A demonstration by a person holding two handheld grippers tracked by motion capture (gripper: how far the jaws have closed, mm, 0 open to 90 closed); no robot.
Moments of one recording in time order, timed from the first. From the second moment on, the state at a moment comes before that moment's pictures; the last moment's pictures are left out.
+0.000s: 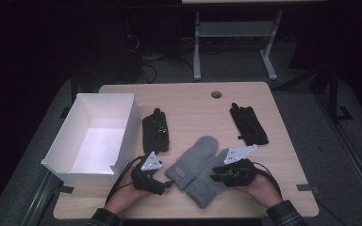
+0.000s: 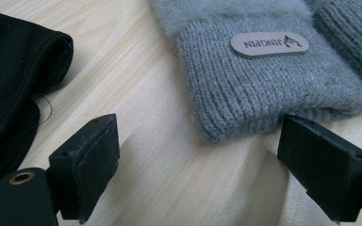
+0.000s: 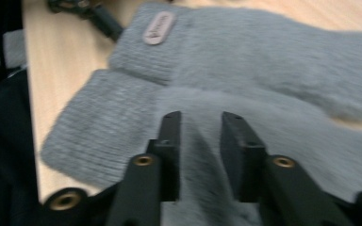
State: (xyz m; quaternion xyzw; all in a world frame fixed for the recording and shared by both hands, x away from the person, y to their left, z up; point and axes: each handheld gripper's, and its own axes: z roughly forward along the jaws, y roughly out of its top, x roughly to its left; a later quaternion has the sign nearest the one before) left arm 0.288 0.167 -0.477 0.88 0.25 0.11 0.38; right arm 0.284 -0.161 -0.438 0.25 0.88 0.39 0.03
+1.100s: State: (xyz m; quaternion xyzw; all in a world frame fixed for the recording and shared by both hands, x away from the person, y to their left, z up) left arm 0.289 0.167 -0.476 0.89 0.25 0.11 0.38; right arm 0.295 -0.169 -0.415 0.28 0.85 0.45 0.01
